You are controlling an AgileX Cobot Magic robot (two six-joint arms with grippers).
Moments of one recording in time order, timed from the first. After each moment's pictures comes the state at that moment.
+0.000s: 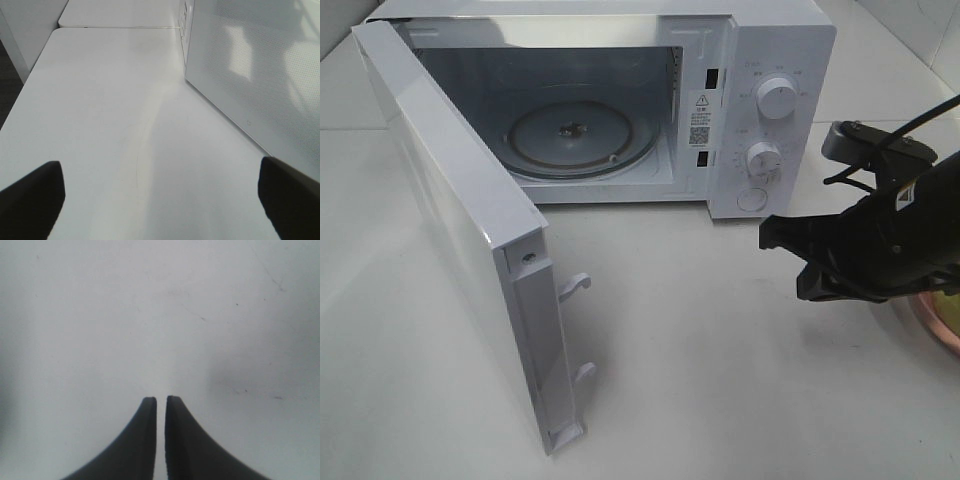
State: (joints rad) left arm -0.01 0.00 -0.50 -0.05 1.04 0.02; right arm 0.37 1.47 -0.65 0.17 0.32 0.32
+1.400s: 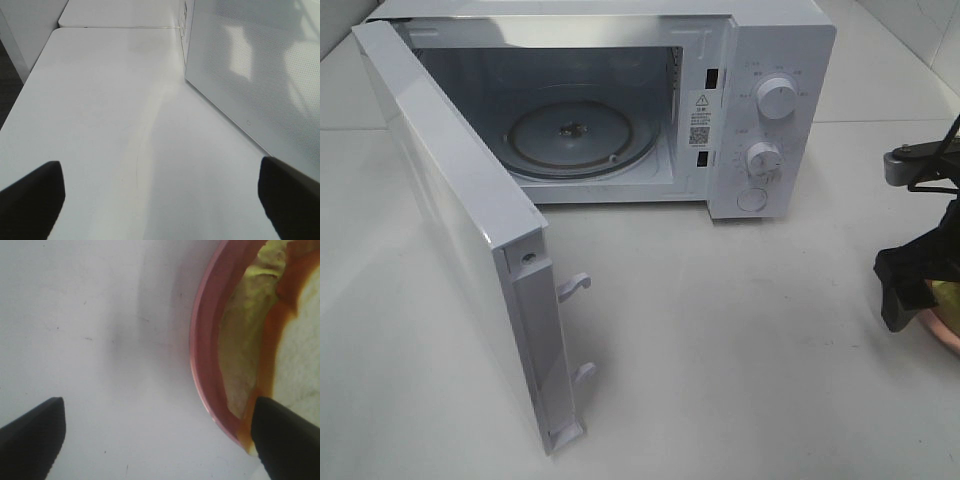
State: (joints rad) left arm -0.01 0.00 -0.50 -0.05 1.04 0.02; right arm 0.12 1.56 -0.81 -0.14 0.74 0.09
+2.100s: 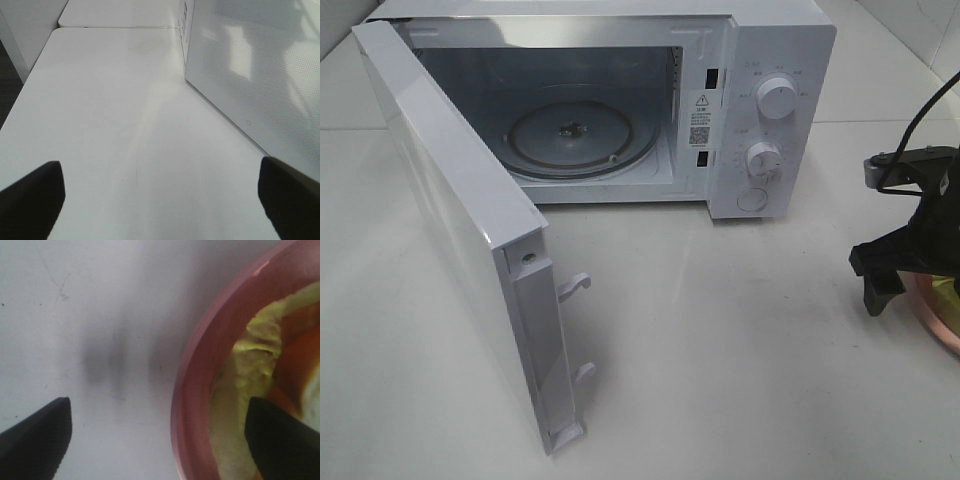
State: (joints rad) left arm -0.01 0.00 -0.50 -0.05 1.04 0.02; right arm 0.08 1.77 -0.90 -0.18 0.61 0.16
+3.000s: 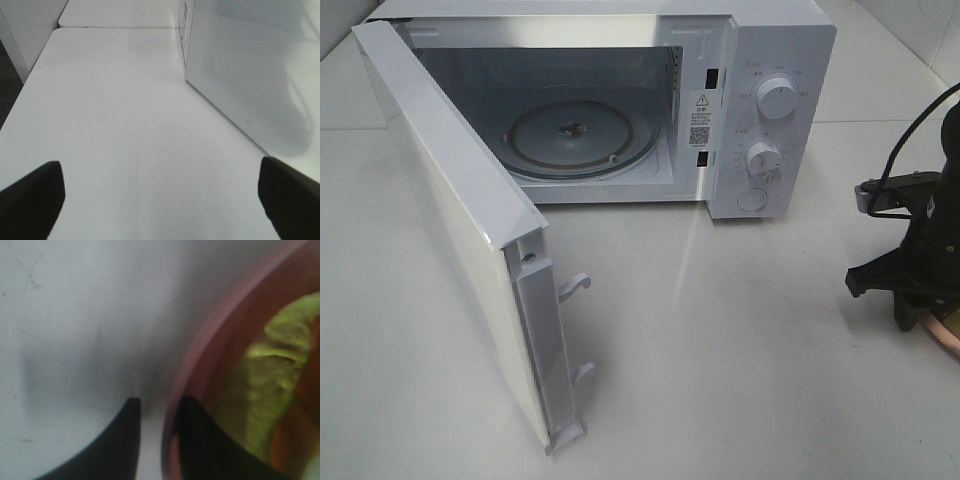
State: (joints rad) left arm -0.01 0.00 -0.50 -0.05 1.04 0.02; right arm 0.08 1.86 -0.90 -0.22 0.58 0.17
